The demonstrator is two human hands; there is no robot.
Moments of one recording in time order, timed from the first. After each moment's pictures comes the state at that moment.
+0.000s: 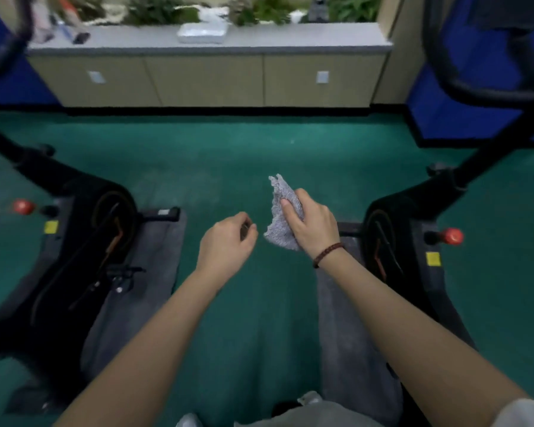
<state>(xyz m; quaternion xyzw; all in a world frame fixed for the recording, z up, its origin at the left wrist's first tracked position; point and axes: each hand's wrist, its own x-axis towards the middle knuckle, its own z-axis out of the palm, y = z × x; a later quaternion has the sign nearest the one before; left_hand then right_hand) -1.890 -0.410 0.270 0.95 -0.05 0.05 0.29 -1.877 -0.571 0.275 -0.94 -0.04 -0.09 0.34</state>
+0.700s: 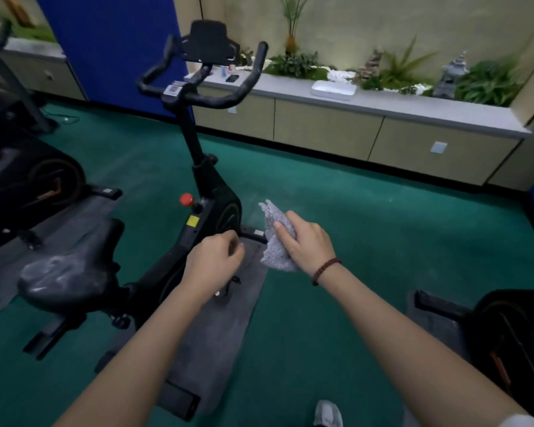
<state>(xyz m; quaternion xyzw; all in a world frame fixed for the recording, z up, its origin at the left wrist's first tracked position) -1.949 -0.046 0.301 0.96 0.11 0.10 0.25 -1.882 -0.216 0.313 -0.91 -0.26 -0.04 0.31</state>
